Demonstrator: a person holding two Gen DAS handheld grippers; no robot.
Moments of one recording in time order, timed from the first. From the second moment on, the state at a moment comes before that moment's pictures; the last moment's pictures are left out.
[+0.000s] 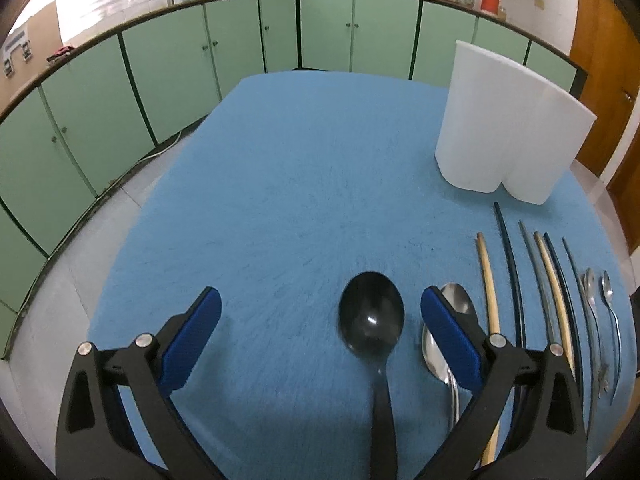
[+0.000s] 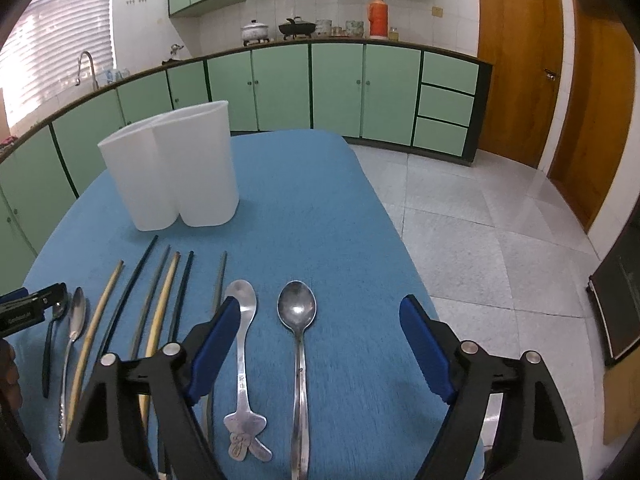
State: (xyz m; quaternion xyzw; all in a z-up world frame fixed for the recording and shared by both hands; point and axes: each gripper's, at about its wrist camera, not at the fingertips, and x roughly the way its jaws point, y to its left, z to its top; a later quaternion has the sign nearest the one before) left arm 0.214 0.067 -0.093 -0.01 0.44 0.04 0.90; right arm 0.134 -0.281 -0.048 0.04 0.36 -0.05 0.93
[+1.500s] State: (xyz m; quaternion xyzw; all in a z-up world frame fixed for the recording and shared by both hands) left arm 0.194 0.048 -0.081 -0.02 0.41 0.00 0.91; right arm 0.185 -0.283 -0.084 0.02 0.44 0.00 0.90
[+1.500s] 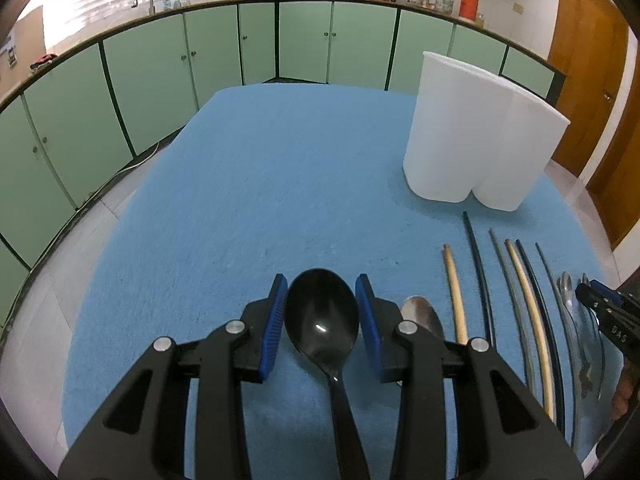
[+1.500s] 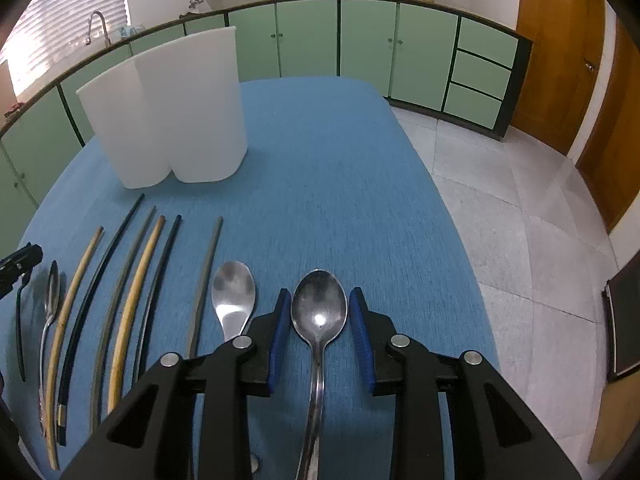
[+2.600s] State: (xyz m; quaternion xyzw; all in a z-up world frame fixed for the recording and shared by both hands) left arm 0.193 0.019 0.052 -0.07 0.18 -0.05 0.98; right arm 0.160 -0.268 0.070 0.05 0.20 0.08 0.97
